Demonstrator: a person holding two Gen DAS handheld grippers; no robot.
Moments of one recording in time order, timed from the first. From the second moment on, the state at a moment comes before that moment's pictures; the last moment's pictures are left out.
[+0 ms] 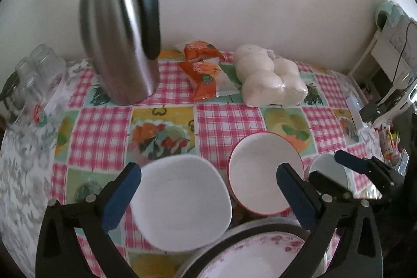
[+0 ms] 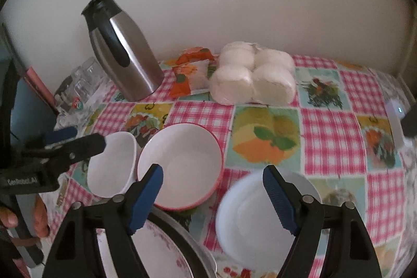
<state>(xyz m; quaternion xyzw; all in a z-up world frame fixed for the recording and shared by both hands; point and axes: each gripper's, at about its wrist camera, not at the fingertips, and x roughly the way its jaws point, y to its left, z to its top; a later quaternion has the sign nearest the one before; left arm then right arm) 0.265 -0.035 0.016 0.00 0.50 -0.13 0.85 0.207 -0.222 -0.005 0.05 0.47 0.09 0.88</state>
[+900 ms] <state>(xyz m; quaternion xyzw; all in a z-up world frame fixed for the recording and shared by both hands) 0.337 -0.107 -0.053 0.11 0.64 -0.15 0.75 0.254 -0.210 -0.058 0.06 0.58 0.09 0.81</state>
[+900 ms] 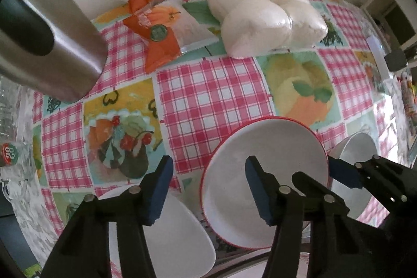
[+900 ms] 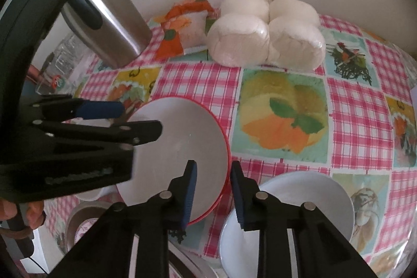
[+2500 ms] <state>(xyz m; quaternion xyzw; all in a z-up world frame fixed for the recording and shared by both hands) 0.341 -0.103 -0.025 0.01 0.65 -0.15 0.75 0.271 -0.236 -0.038 0.08 0.56 0.02 0.83</state>
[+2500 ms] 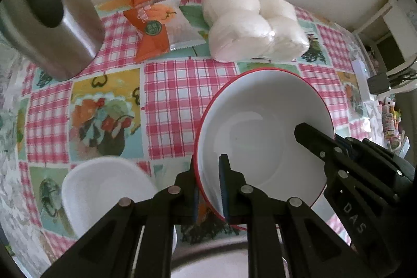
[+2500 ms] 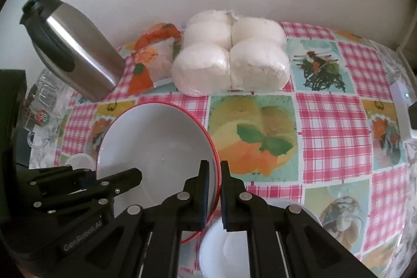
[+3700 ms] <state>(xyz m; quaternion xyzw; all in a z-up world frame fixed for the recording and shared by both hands) 0.164 -0.042 -0.004 -0.05 0.65 -0.11 0.75 0.104 -0.162 -0.015 0.05 0.58 0.06 0.81</state>
